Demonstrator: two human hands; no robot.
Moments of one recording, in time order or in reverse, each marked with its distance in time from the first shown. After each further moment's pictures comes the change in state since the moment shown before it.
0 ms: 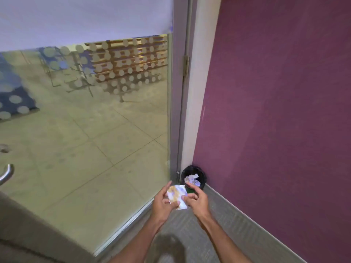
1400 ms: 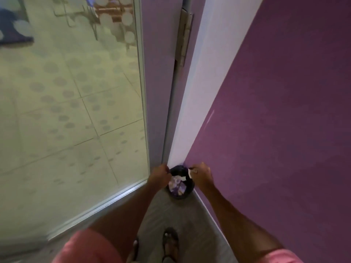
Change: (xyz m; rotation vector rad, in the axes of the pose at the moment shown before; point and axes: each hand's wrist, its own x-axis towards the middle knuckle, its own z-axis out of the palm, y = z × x) left_hand 0.389 0.050 0.131 0.711 0.060 -0.314; right_hand 0.427 -0.028 -0.117 -0.981 -0.208 -0.138
